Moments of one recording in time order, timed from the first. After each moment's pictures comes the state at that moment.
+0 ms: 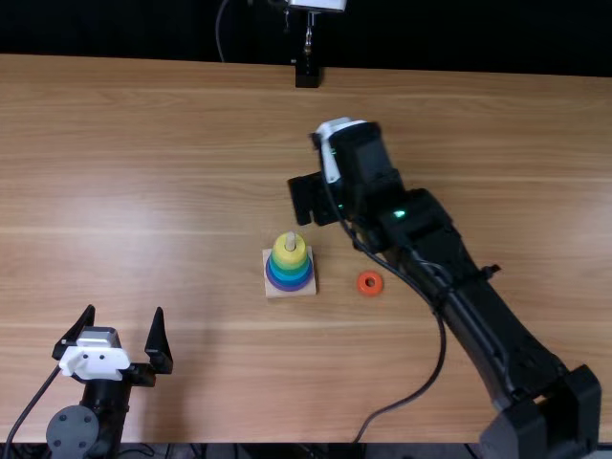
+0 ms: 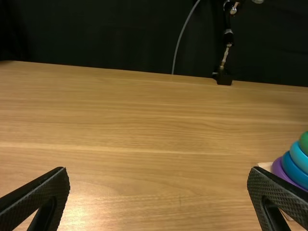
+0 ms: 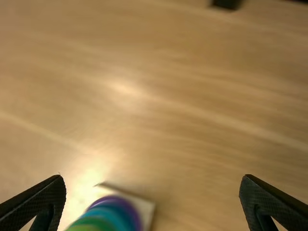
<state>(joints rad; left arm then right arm) -0.06 0.01 0.04 -0.12 0.00 -0.14 0.45 1.80 1.57 -0.59 0.00 0.11</state>
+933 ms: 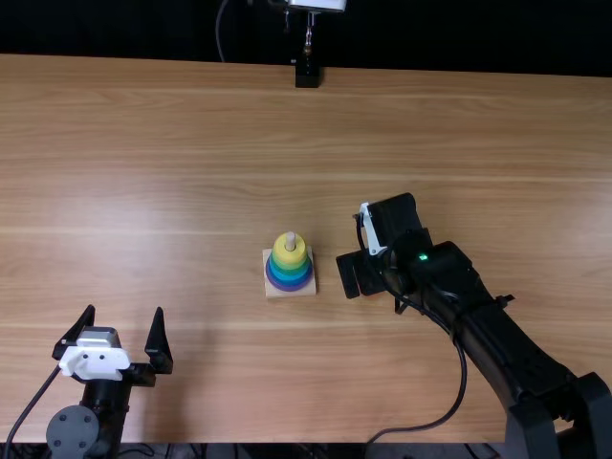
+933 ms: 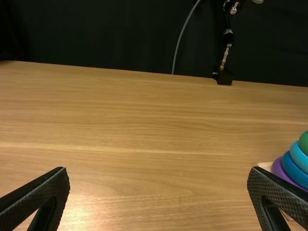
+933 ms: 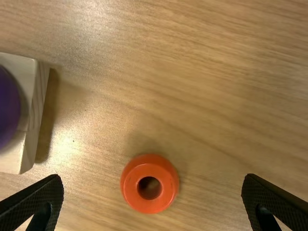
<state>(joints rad) -0.06 0.01 0.04 -0.12 0.00 -0.13 0.37 1.69 1.11 -0.58 0.01 0.03</state>
